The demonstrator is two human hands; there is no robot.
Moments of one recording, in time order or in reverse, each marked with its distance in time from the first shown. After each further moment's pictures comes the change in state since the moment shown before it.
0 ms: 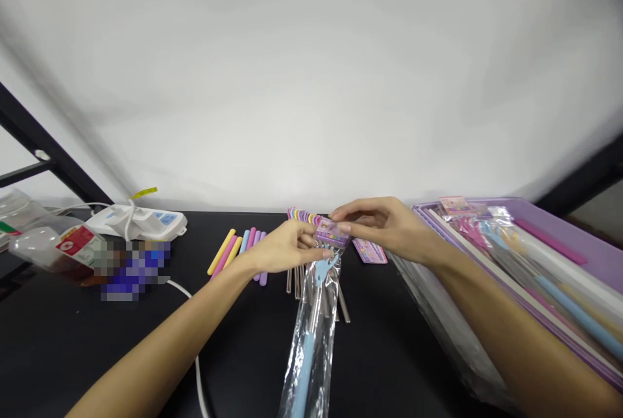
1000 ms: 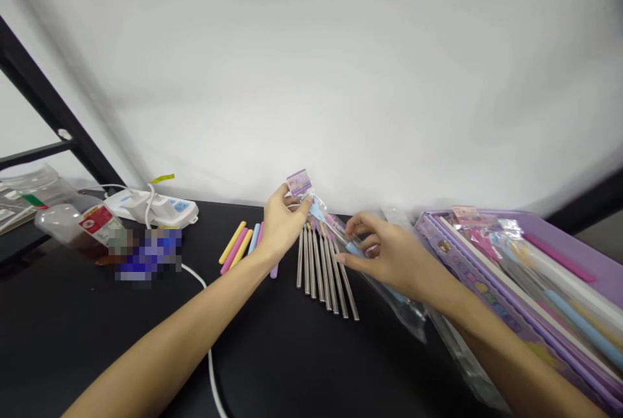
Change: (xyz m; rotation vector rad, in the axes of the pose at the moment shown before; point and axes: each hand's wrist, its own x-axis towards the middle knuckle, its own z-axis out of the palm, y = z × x) left_hand 0.014 -0.002 -0.002 -0.175 0.915 0.096; right_hand -0.020 -0.004 0.037 -0.396 0.063 0.126
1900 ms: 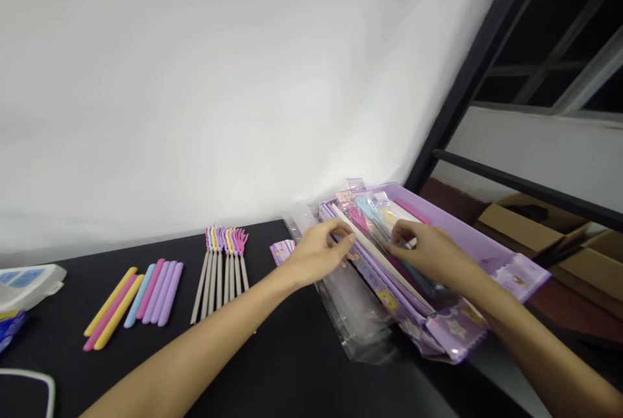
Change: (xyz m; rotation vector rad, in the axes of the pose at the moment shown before) left_hand -0.056 0.012 0.187 0.059 -0.917 -0.061; right_hand -0.122 0.146 -0.127 -0.413 0.355 0.412
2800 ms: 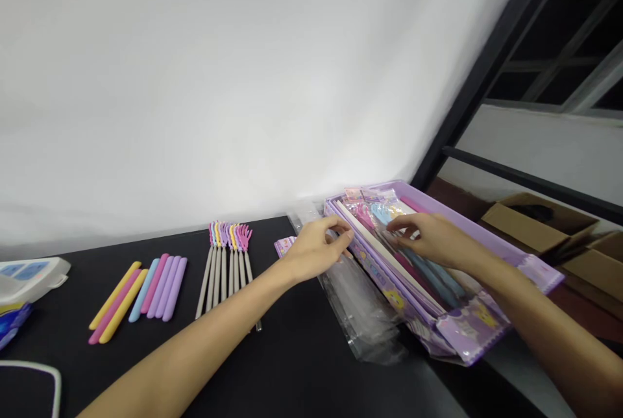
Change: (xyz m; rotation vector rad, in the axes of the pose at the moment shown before) left_hand -0.004 0.001 -0.012 0.022 0.004 -0.006; right_hand 0.025 0.016 0.003 -0.060 -0.114 -0.126
